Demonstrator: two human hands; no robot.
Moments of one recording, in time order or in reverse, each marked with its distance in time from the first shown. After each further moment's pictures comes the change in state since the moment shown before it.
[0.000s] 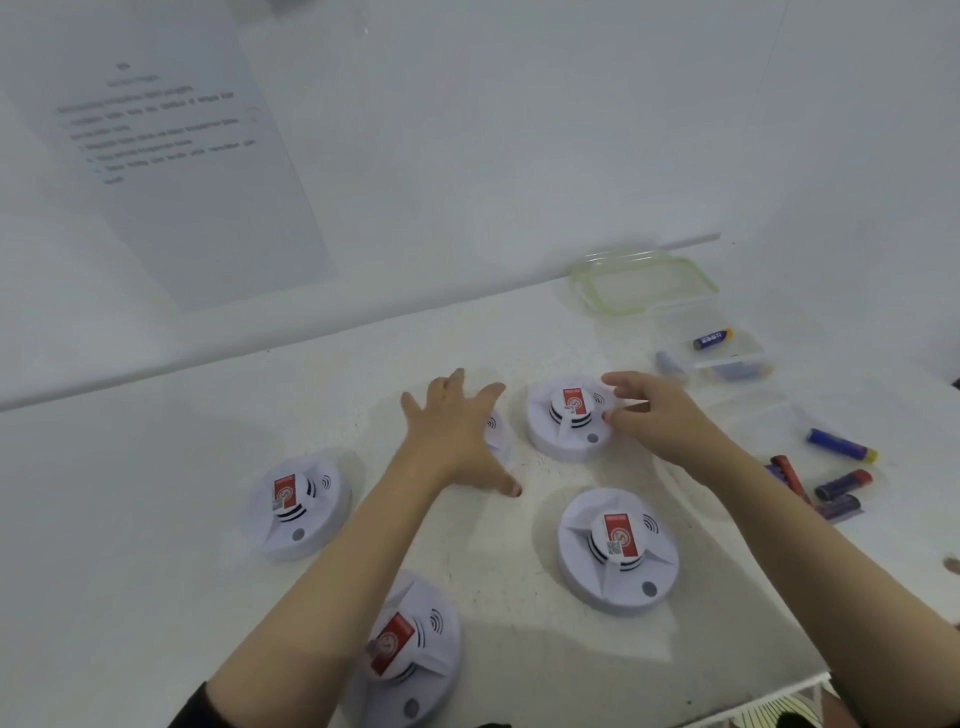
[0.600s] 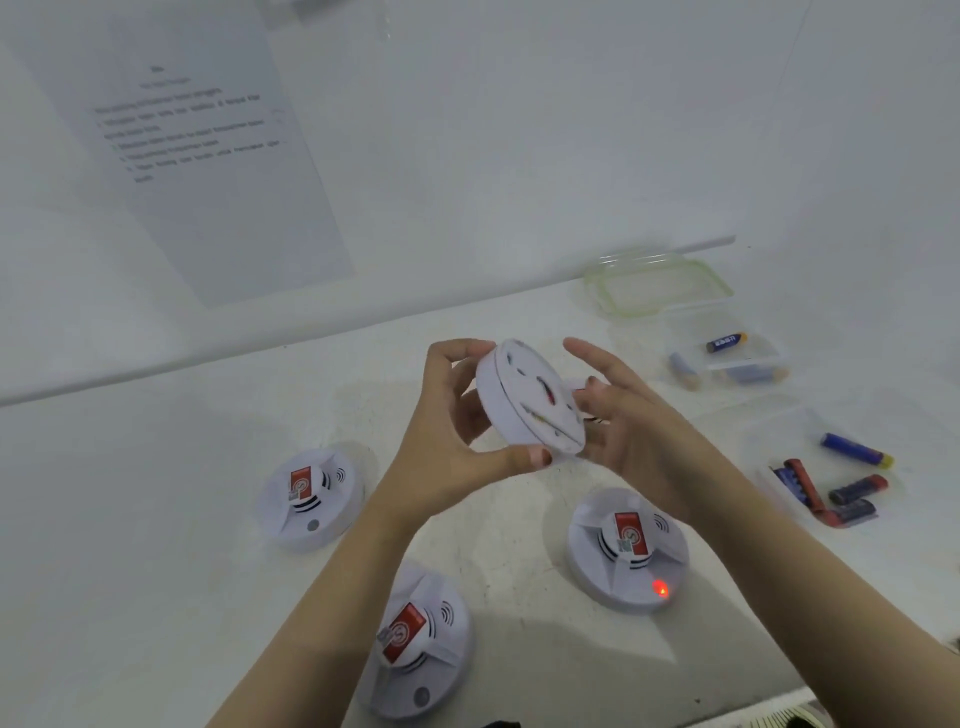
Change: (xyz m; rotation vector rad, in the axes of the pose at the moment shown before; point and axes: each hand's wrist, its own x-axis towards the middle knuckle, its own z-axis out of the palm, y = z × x) left_hand -0.058 -0.004 -0.009 -1.269 0.345 0.442; right_hand -0.040 -0.034 0.021 0.865 -0.429 -0.165
